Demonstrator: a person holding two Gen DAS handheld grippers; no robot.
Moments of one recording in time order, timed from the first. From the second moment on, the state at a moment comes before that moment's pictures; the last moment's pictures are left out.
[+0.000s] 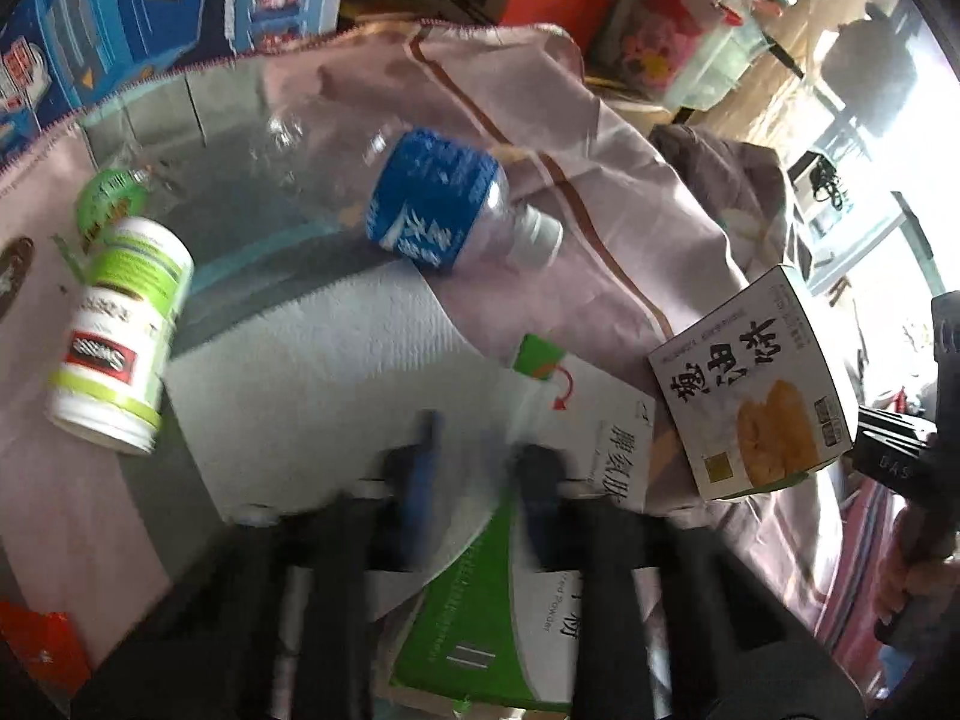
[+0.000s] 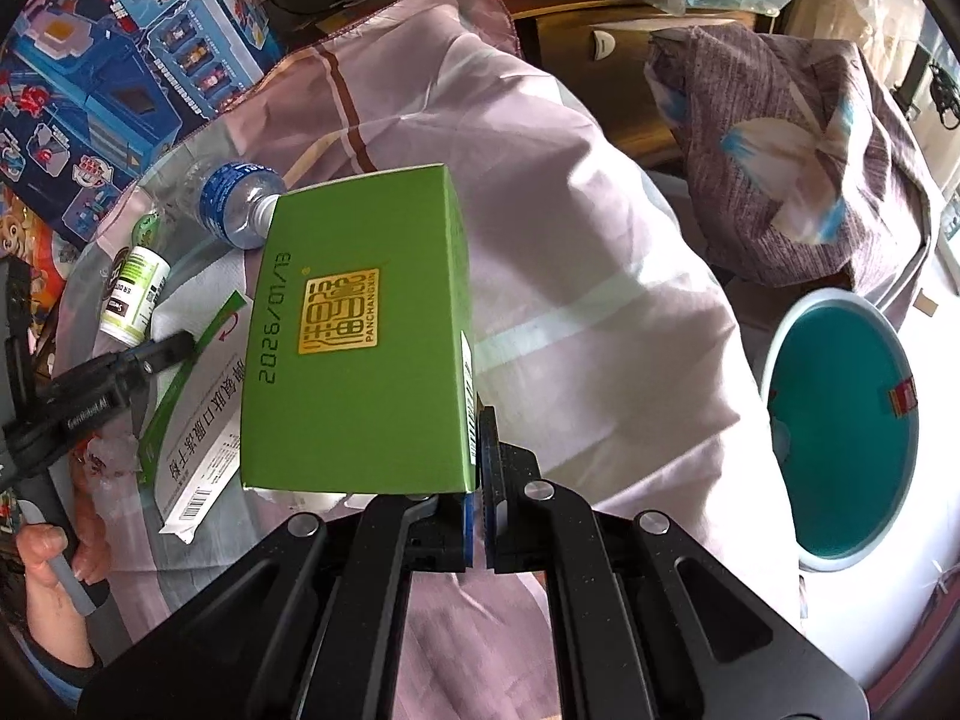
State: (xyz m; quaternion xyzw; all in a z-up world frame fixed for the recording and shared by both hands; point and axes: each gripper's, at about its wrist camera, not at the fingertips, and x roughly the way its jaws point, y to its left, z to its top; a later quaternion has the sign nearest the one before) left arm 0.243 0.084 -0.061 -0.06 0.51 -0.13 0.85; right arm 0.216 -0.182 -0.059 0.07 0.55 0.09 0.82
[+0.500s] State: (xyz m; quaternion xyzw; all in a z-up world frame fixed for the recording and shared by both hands) left arm 0.194 0.056 -0.041 -0.05 0.52 -0.17 0.84; right arm 0.202 -0.192 -0.055 0.09 0.54 0.10 0.83
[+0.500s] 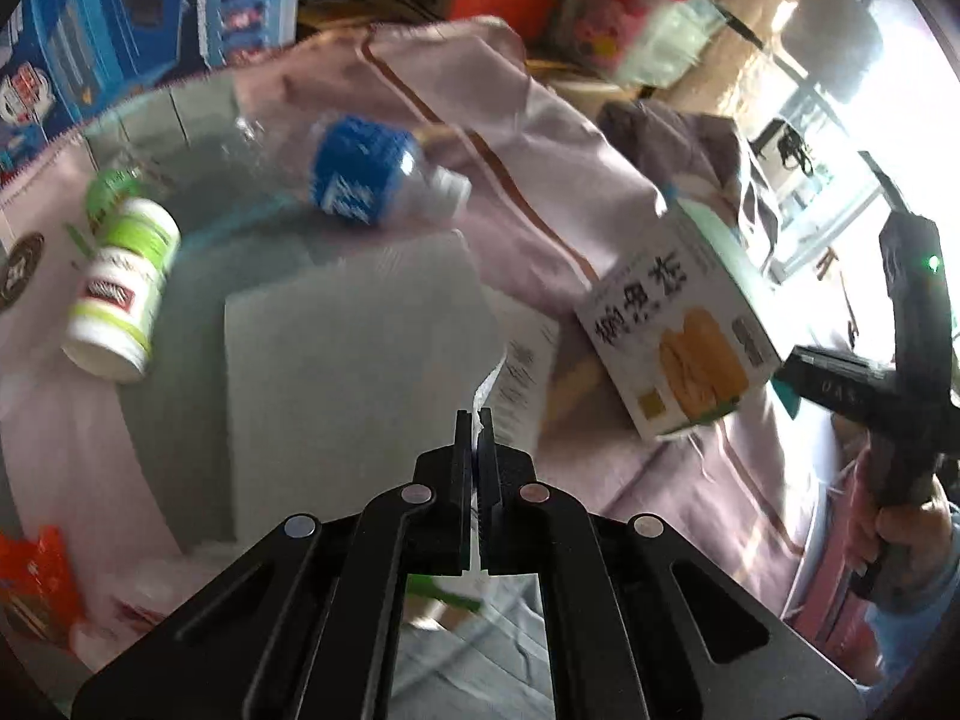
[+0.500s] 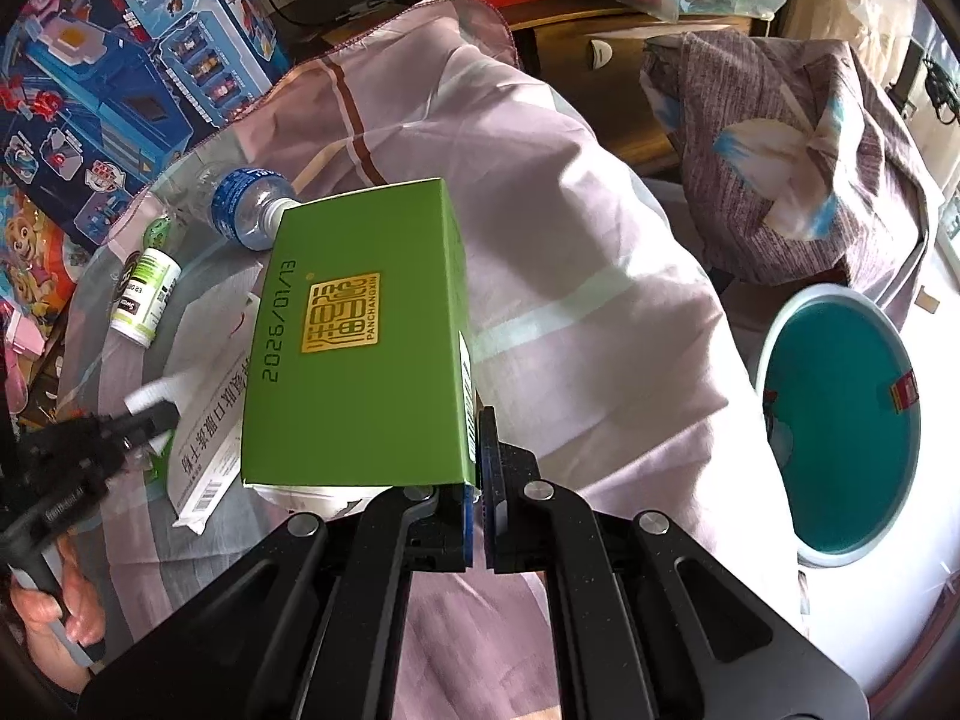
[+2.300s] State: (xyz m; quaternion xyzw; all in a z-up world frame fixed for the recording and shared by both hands) left arm 0.181 0.042 -0.067 0.01 0.52 -0.11 0.85; right arm 0.205 -0.196 -0.081 0.12 0.57 0.11 0.81
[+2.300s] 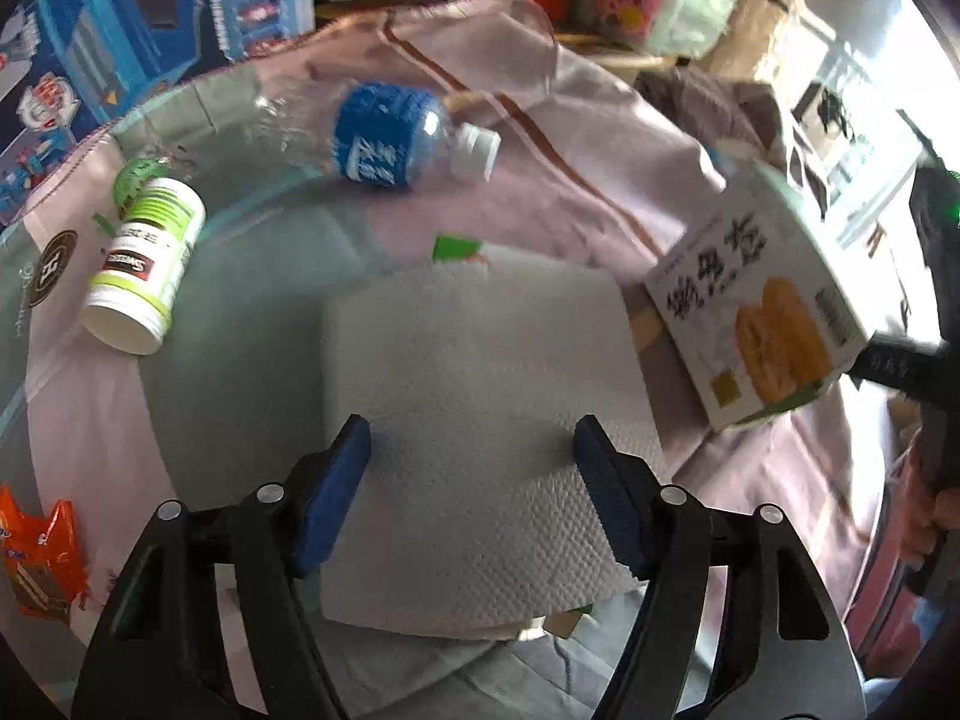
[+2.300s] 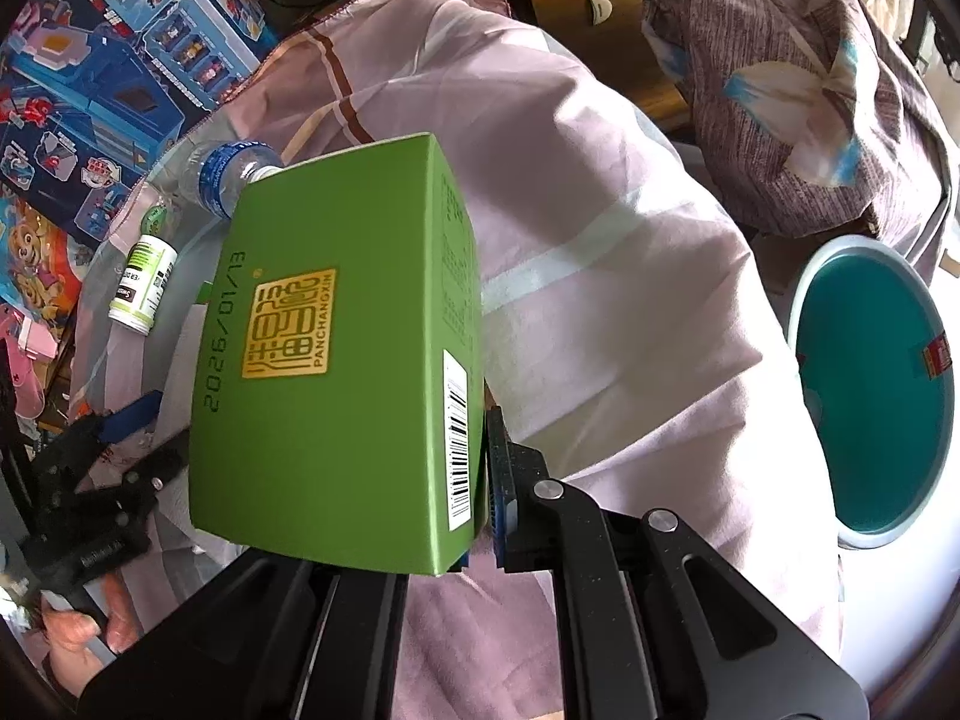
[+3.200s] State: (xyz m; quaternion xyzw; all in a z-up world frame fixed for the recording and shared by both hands) left arm 0.166 -0.049 0.009 0.01 0.46 -0.19 0.87; right arm 0.176 -0.287 -0.015 0.19 0.48 0.11 0.85
